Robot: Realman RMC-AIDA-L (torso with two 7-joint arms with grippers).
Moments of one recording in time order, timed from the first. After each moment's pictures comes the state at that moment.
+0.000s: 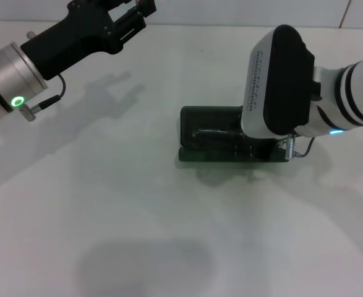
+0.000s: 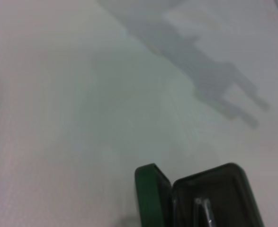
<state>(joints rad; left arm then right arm) -0.49 -2.06 1.08 0.58 1.12 1.31 -1.12 0.57 2.03 -1.84 -1.46 -2.49 -1.11 2.22</state>
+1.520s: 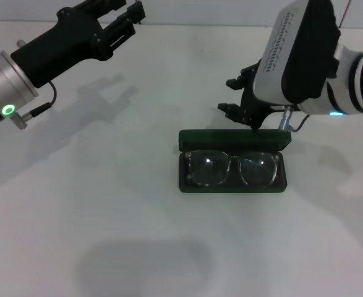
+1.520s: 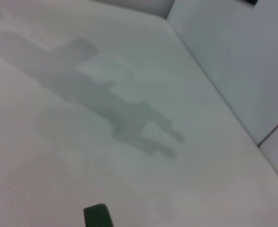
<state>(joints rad) -0.45 -2.06 1.08 0.59 1.11 1.32 -1.12 0.49 2.02 -1.81 -1.45 -2.42 -0.86 2.22</state>
